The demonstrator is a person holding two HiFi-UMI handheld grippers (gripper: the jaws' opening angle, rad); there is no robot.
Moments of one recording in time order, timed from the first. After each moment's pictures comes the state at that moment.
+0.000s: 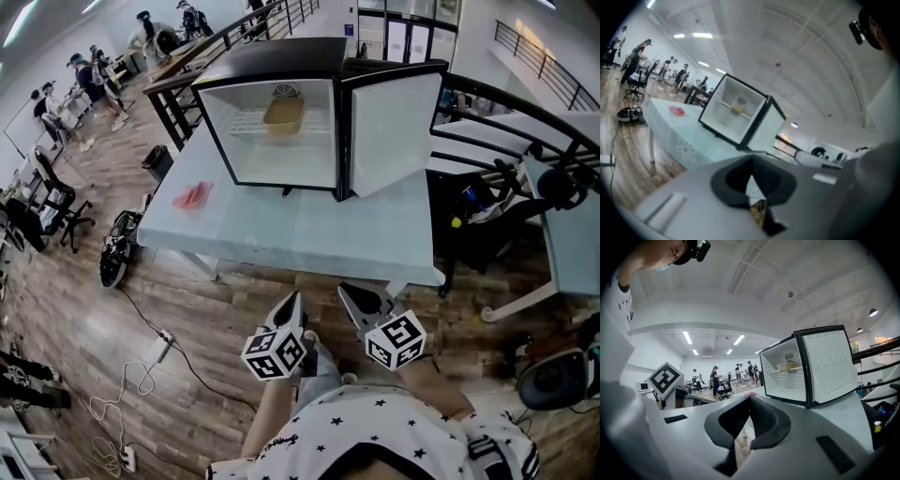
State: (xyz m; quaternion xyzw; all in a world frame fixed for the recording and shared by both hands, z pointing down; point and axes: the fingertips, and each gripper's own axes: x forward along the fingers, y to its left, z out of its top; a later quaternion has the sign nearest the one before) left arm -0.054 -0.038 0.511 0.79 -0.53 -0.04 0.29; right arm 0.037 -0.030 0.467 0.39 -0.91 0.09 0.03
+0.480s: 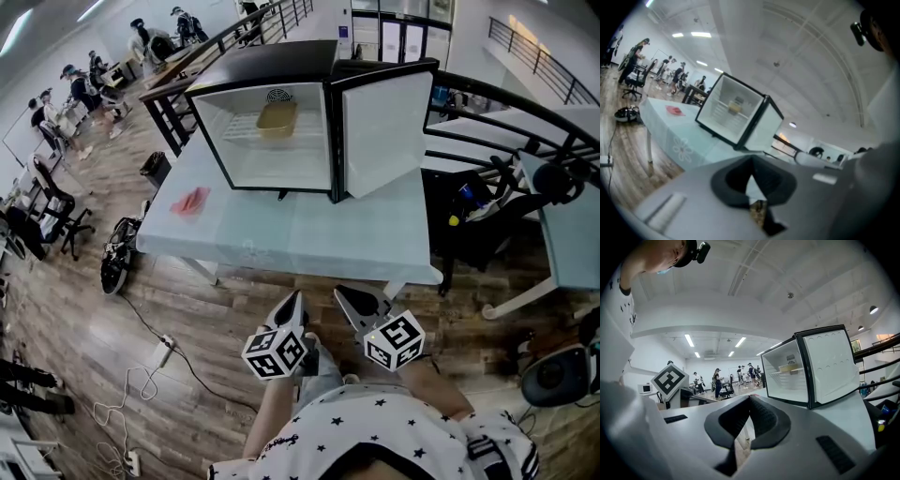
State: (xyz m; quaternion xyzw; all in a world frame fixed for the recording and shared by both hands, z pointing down) left arm -0.042 -0.041 0.505 0.80 -0.52 -0.04 0.29; right arm 0.038 -0.023 0.461 0.38 -0.92 0.09 0.02
